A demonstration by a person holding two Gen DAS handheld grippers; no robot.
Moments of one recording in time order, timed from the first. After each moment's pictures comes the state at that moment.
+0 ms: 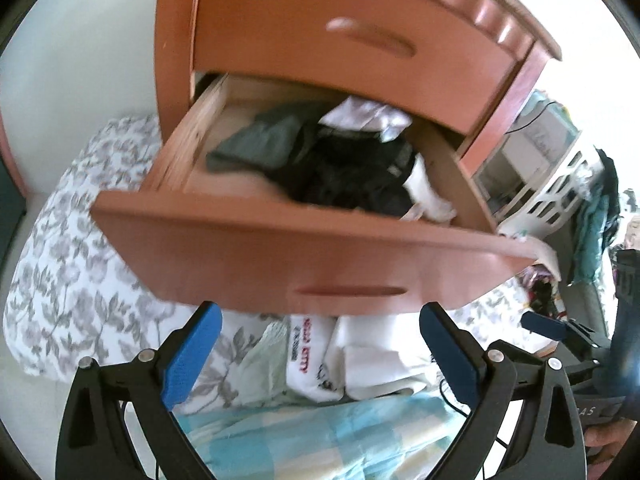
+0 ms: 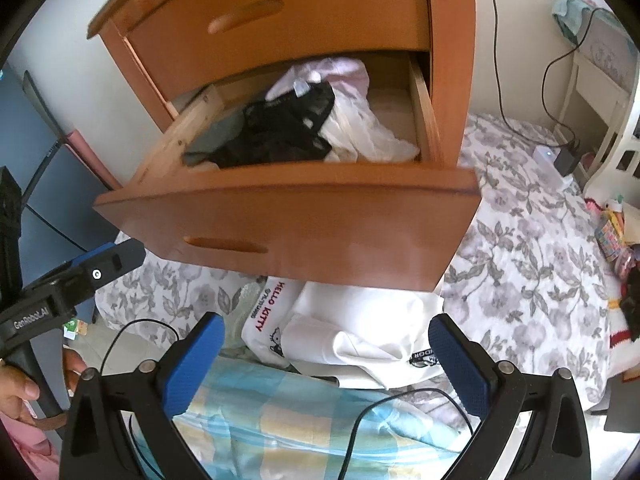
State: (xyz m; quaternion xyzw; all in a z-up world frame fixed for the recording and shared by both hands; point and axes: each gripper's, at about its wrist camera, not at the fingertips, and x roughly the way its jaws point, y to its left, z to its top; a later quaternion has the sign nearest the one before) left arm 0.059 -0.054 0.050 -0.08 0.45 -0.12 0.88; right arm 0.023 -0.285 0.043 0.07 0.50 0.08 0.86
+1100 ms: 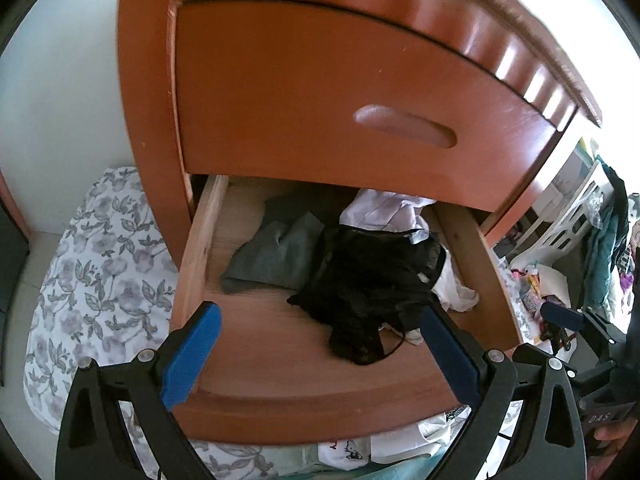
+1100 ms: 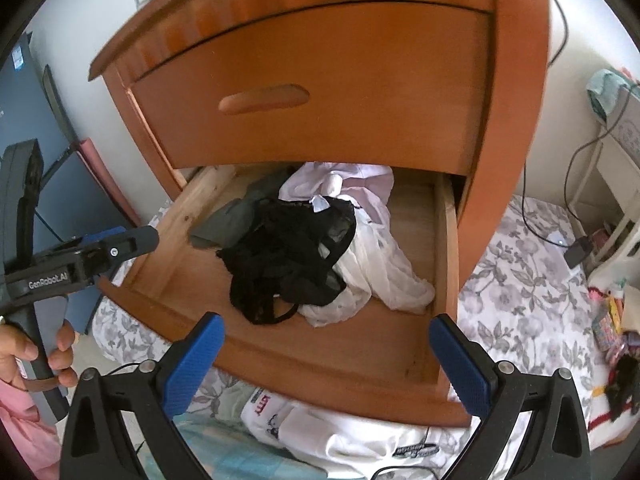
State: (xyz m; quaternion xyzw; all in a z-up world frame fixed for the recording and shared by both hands) left arm 0.166 -0.033 0.092 -0.06 0.44 -0.12 0.89; right arm 0.119 -0.276 0.084 0.03 0.44 0.10 0.89
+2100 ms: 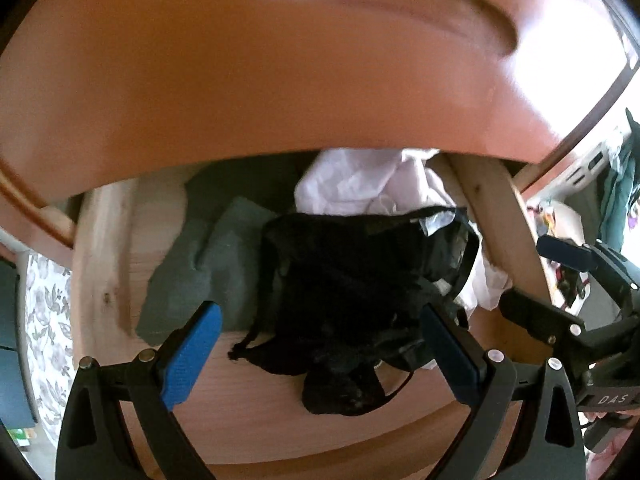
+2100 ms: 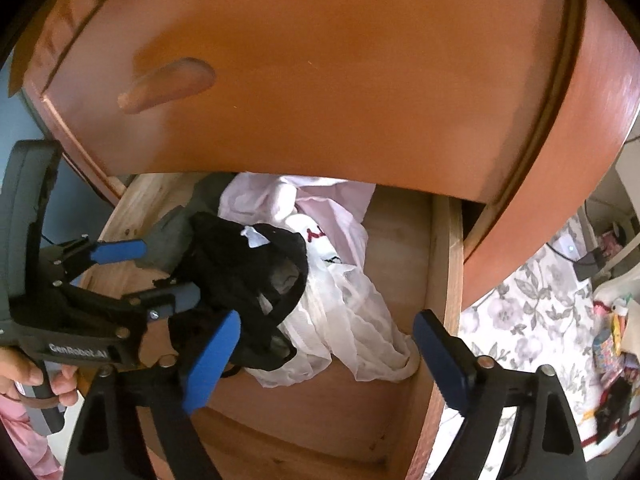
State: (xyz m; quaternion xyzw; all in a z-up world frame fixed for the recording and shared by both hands) left arm 0.263 -0.102 0.035 0.02 0.56 -0.16 0.81; right arm 0.209 -0.296 0.048 0.03 0.51 0.09 0.85
